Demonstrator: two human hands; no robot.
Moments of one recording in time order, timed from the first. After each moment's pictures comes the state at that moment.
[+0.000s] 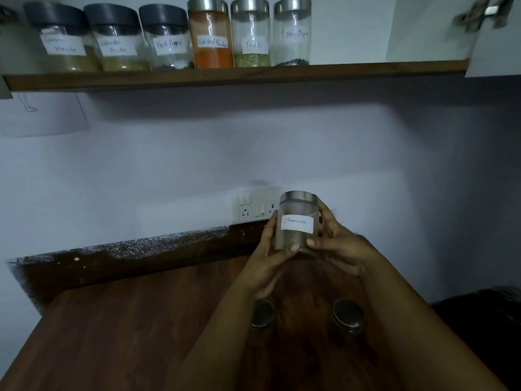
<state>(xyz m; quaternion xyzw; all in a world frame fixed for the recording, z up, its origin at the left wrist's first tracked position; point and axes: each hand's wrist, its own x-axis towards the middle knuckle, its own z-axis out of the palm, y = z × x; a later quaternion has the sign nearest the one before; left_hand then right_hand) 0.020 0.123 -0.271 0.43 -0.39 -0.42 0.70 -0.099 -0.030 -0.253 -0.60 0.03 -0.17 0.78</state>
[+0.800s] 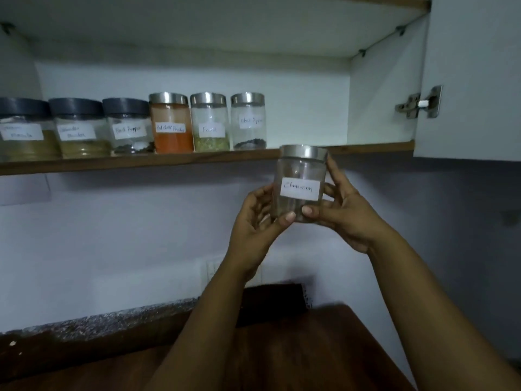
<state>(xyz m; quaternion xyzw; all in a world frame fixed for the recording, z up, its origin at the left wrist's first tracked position) -0.002 0.024 -0.099 0.44 -0.54 -0.10 0.72 -0.140 -0.112 -0.064 -0.71 0.00 -0.36 0.61</state>
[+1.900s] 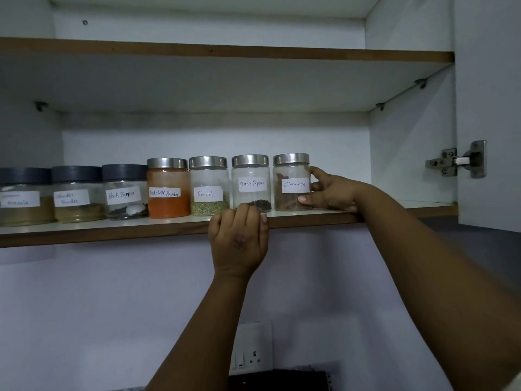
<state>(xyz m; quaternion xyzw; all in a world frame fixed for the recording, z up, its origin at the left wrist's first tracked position) 0.097 -0.075 -0.020 0.56 -0.31 0.71 0.29 -0.032 -0.260 0.091 -0.89 0.09 -0.22 0.40</state>
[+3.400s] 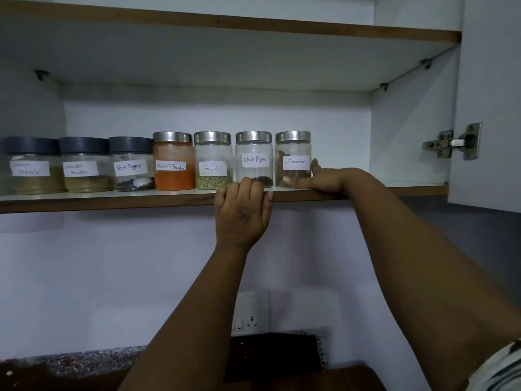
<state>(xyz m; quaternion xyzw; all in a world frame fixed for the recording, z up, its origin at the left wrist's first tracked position) 0.091 -0.067 -0.020 0.62 -0.33 0.67 0.26 -0.035 -0.221 0.081 -0.92 0.23 -0.14 0.28</state>
